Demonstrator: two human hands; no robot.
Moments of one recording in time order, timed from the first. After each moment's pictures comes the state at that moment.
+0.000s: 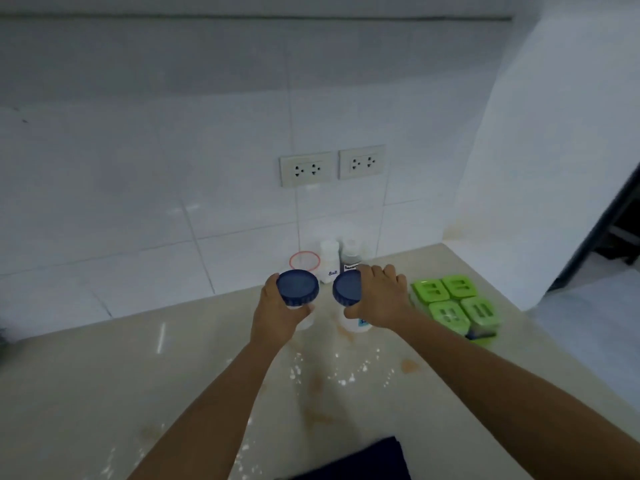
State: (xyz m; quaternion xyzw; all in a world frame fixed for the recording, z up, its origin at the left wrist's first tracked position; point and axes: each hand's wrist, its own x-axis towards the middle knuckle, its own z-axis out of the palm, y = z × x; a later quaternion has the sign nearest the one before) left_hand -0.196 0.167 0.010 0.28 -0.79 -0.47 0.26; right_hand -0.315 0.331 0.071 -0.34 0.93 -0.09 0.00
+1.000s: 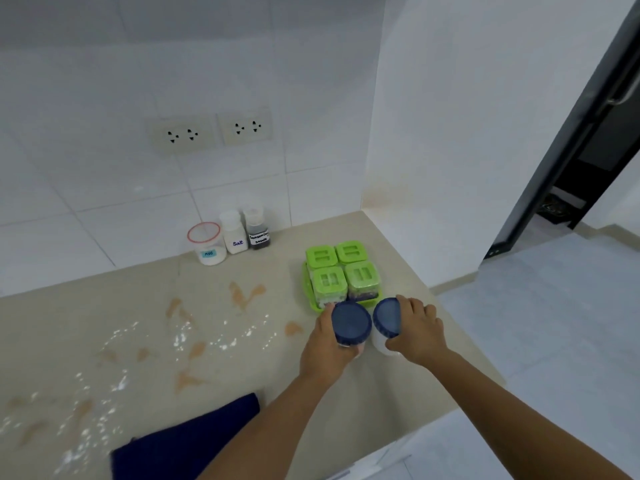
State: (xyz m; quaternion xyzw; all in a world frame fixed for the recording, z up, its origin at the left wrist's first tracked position) left_hand -0.300 0.488 -0.075 0.23 -0.84 -0.48 0.10; right_hand -0.401 0.639 -0.015 -0.21 0.97 -0.09 0.12
